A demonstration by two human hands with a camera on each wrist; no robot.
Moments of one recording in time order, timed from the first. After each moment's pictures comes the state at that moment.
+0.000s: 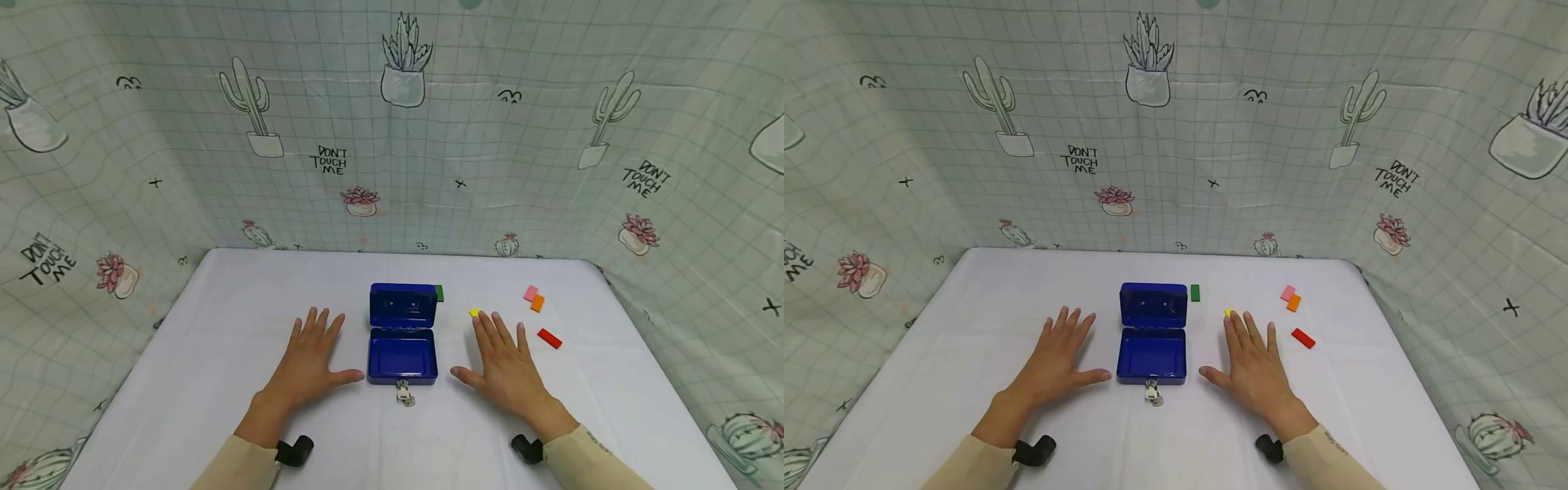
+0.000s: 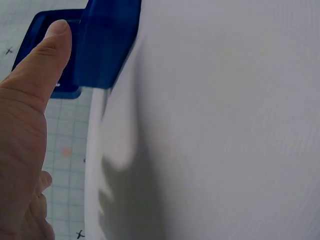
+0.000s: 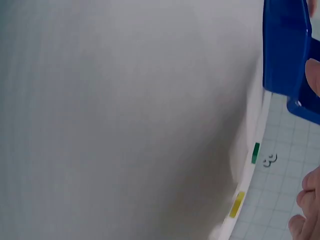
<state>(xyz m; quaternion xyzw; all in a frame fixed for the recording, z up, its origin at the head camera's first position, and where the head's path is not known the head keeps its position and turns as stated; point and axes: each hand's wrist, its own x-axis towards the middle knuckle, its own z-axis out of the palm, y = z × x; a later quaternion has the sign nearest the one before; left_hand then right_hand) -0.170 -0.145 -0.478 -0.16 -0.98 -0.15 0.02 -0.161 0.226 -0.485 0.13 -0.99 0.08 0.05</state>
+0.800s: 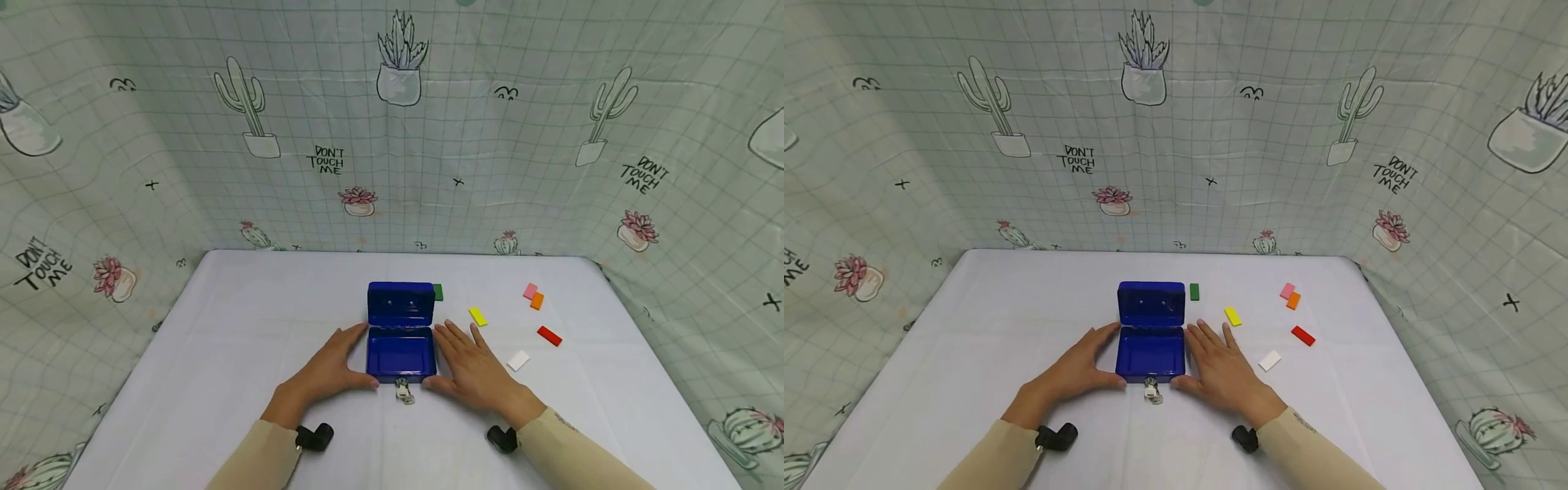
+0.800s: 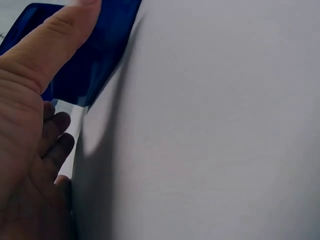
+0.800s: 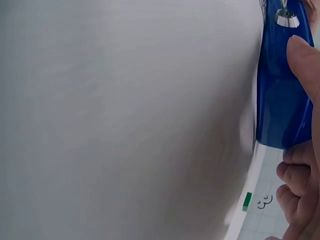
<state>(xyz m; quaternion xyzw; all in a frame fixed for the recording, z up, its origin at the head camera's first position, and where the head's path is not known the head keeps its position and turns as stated) -0.185 -0.123 -0.497 -0.14 -0.91 -0.38 -0.11 -0.168 0.189 -0.487 0.27 -0.96 0.09 0.01</state>
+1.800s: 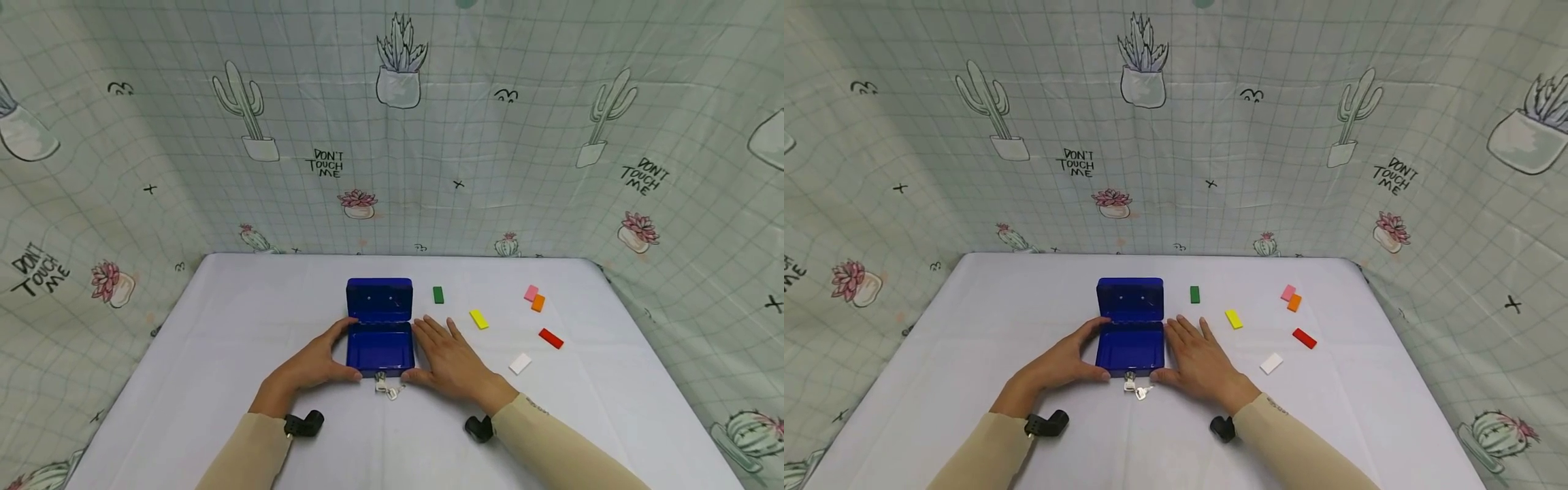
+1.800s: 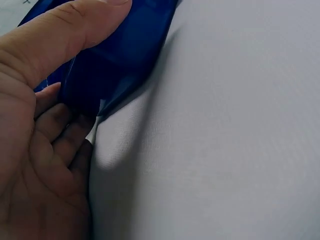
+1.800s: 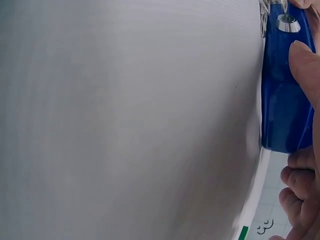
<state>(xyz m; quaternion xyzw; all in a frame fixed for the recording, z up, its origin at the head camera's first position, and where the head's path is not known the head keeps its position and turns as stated) -0.205 -0.147 -0.489 -0.11 -0.87 -0.46 -0.16 -0.191 0.154 -0.485 0.28 -0.96 0.10 -0.01</state>
